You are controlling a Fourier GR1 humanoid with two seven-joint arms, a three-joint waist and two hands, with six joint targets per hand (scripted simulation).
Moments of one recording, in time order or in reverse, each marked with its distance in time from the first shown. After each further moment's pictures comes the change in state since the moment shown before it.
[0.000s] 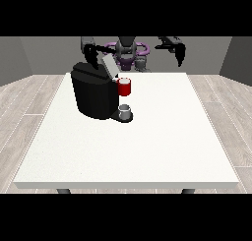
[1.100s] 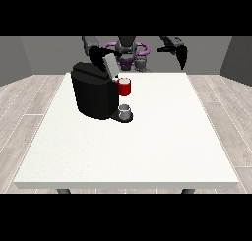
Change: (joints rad) left arm 0.024 0.051 -0.017 -0.033 0.039 0.047 -0.011; right arm -0.146 0.024 0.011 0.112 0.058 -0.005 -0.066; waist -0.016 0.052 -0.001
